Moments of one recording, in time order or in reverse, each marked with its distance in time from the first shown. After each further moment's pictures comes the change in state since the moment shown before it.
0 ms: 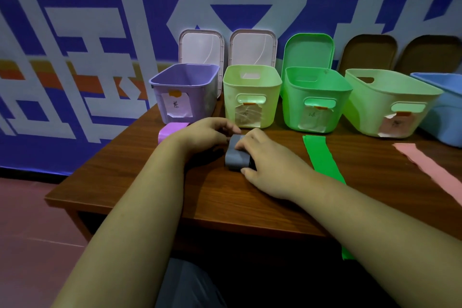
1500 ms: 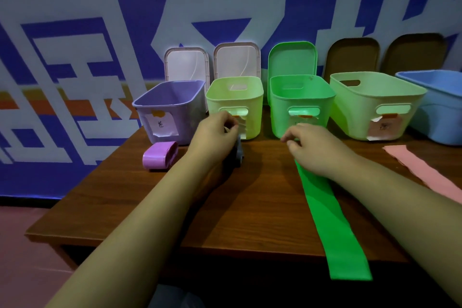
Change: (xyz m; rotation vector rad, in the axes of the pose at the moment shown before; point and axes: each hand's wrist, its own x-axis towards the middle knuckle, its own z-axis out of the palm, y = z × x) left_hand 0.021 0.051 0.054 0.503 0.514 0.271; right_hand -0.012 0.102 -0.057 0.072 0.086 0.328
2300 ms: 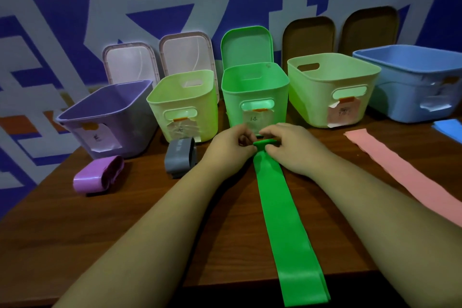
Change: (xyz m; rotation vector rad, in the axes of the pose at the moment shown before) left_hand 0.018 0.051 0.124 -0.111 -0.323 -0.001; right_hand 0.014 0.087 0.020 0.133 0.030 0.044
